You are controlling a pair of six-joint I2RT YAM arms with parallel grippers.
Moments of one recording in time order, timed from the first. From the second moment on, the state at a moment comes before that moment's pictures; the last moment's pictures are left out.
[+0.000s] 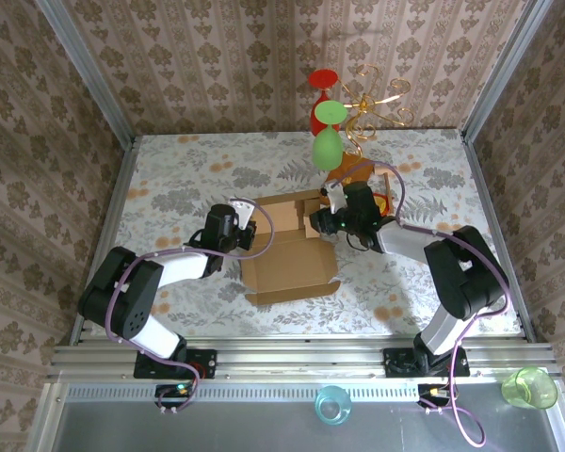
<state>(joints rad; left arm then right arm) -0.52 1.54 0.60 0.38 0.00 0.05 0.42 1.68 0.87 0.20 -0.27 0.11</state>
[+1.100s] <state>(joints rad) -0.51 1.54 0.60 0.38 -0.03 0.04 0.65 1.78 0.90 0.31 0.44 0.19</state>
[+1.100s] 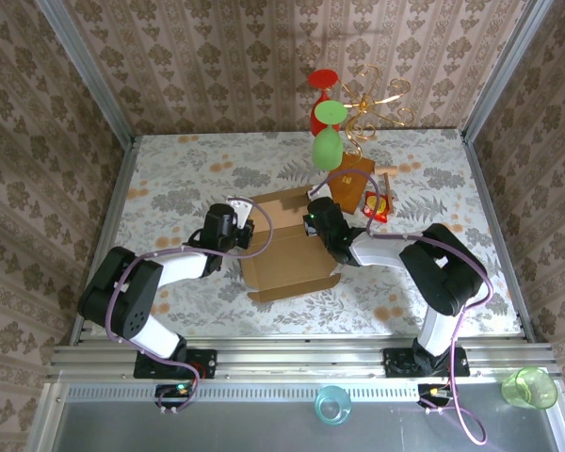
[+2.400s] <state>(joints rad) -0.59 1.55 0.65 0.28 -0.19 -0.11 0.78 1.94 1.23 -0.32 0.84 0.72</state>
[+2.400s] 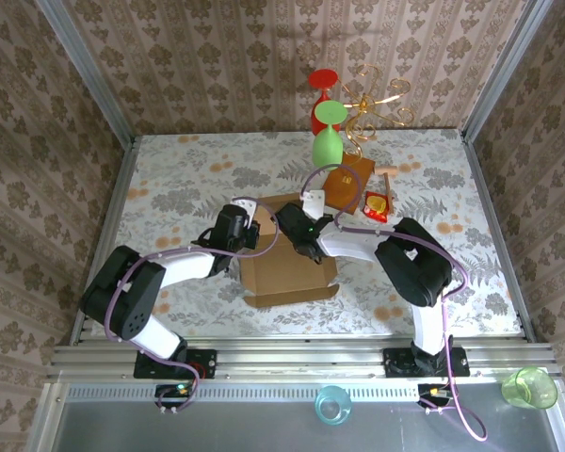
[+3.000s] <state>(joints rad) -0.57 1.61 0.70 0.26 -0.25 -0.13 0.78 1.94 1.24 -0.33 0.83 0.68</state>
